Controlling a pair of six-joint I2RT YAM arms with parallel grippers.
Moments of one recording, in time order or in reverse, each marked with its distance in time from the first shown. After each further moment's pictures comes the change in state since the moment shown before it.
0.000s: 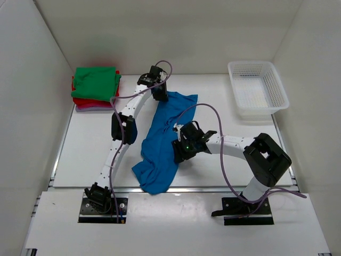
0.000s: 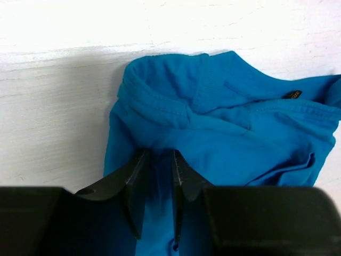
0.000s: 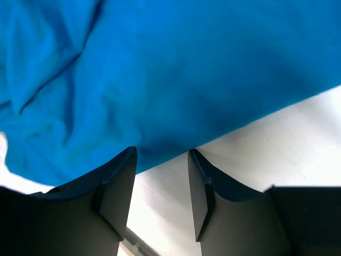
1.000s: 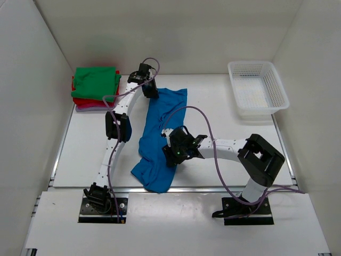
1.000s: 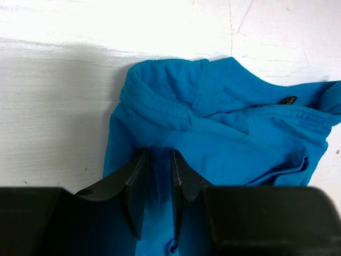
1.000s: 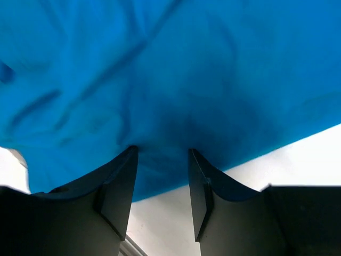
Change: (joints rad) left arm 0.089 0.000 0.000 0.011 -0.013 -0.069; right arm 0.147 0.039 0.078 0.027 0.101 -0.050
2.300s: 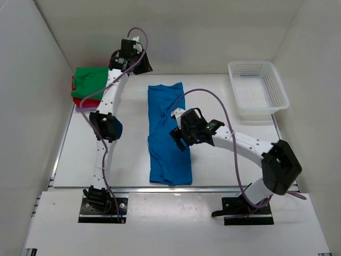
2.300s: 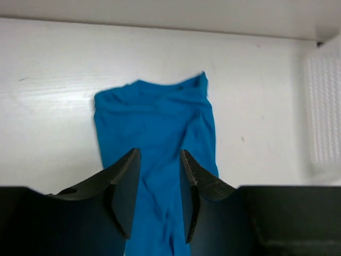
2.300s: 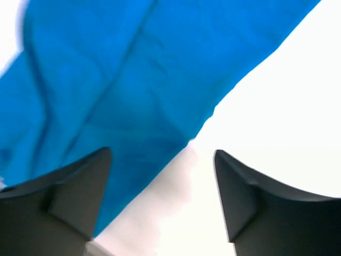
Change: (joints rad) left arm 0.053 -0.276 -0.001 0.025 0.043 0.076; right arm -0.143 -0.127 0.133 -0.248 0.191 -0.272
